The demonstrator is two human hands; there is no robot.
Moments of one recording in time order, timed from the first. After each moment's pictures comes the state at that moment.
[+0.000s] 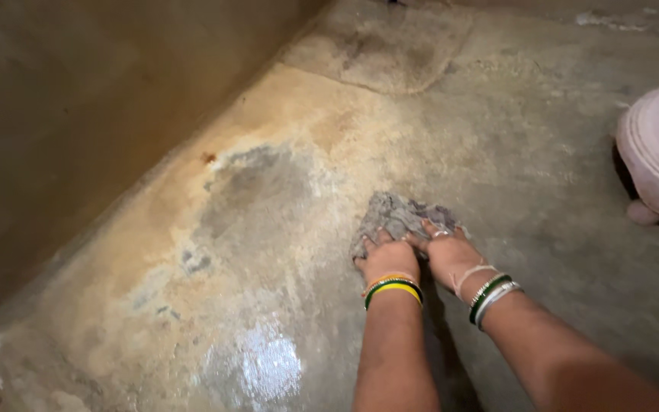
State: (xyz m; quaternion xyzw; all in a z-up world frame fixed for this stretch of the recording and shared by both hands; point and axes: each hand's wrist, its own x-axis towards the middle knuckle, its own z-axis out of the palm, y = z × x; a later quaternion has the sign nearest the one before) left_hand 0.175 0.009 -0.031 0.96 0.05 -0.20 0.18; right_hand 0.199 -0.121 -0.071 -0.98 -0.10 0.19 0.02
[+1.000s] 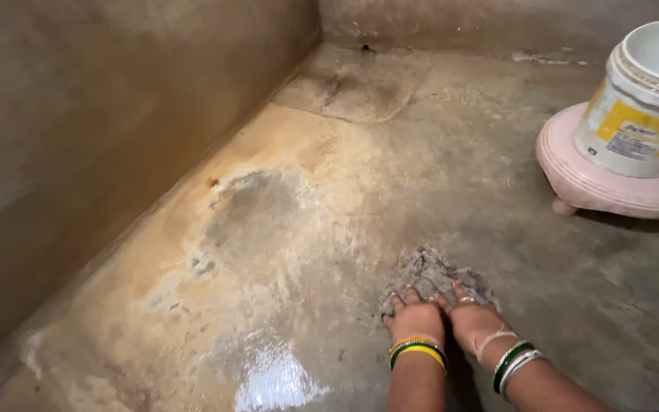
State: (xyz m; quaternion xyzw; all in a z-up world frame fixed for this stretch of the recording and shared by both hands) left_hand 0.031 -0.068 -0.017 0.95 -0.02 -0.28 0.17; right_hand 0.035 -0.189 -0.036 -0.95 0.00 0.31 0.04
